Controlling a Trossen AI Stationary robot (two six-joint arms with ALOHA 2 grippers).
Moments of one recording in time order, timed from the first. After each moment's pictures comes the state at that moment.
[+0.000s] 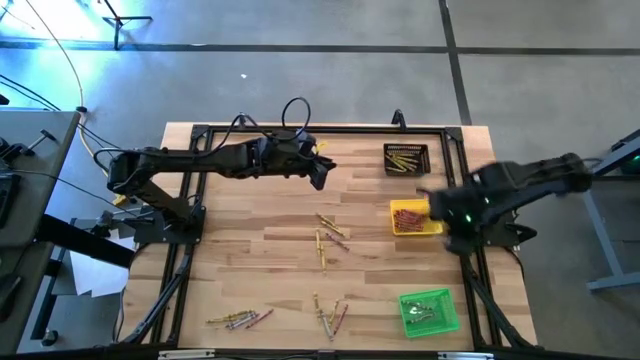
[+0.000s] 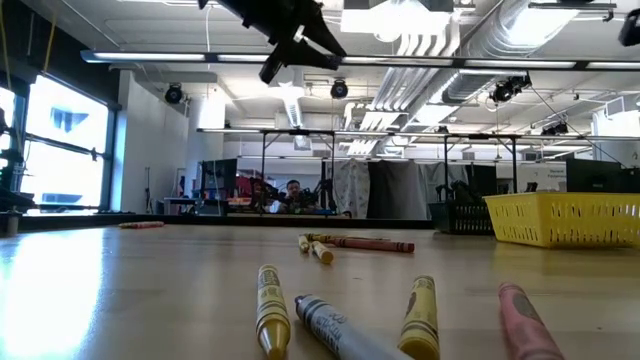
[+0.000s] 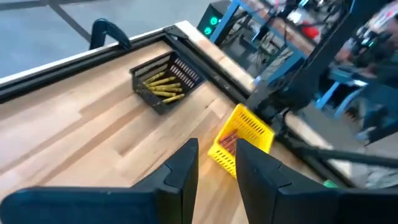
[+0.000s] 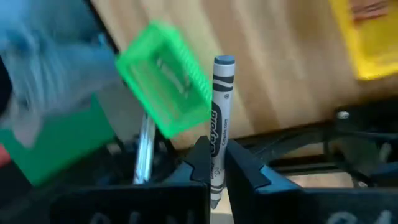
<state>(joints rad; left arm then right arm) 0.17 1.51 1.22 -0.15 -0.12 -0.58 0.26 1.00 1.12 -1.47 -0.44 0.74</state>
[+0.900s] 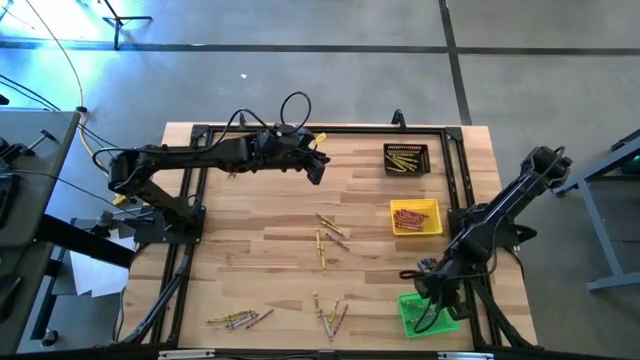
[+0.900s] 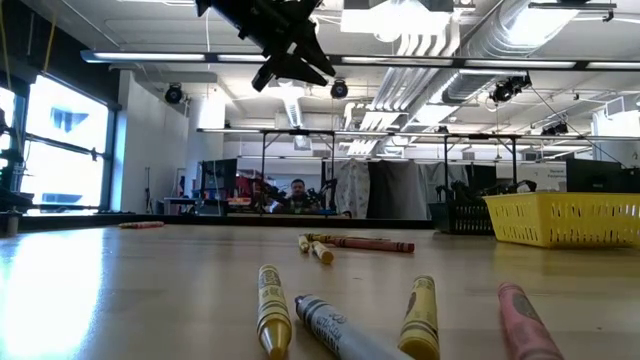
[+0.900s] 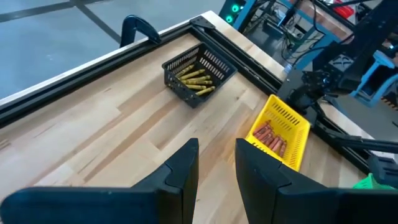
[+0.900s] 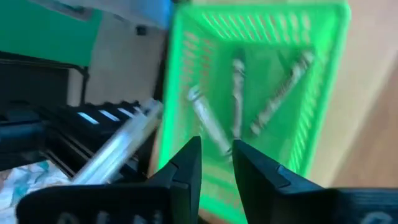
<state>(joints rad) 0.24 1.51 1.22 -0.22 -0.12 -0.49 0.79 1.24 0.74 -0.56 -0.35 0.60</state>
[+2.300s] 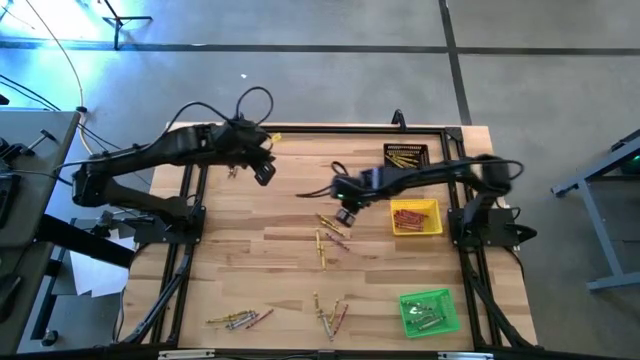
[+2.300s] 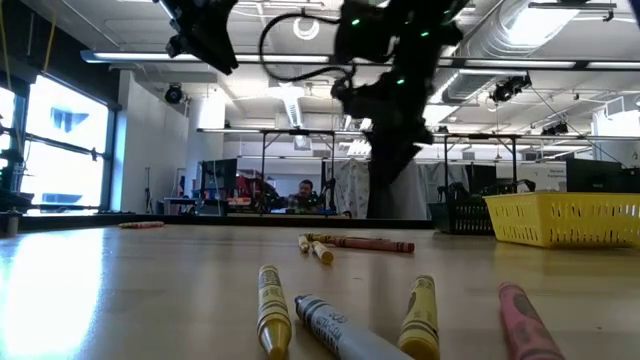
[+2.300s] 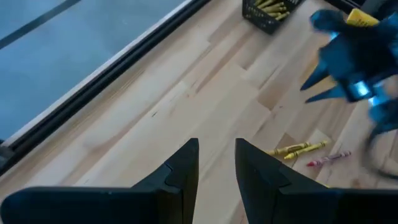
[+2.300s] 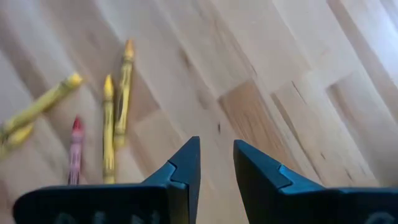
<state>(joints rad) 0.29 1.18 1.22 -0.86 -0.22 -0.34 -0.08 1.80 1.29 -0.73 0.19 0.44</state>
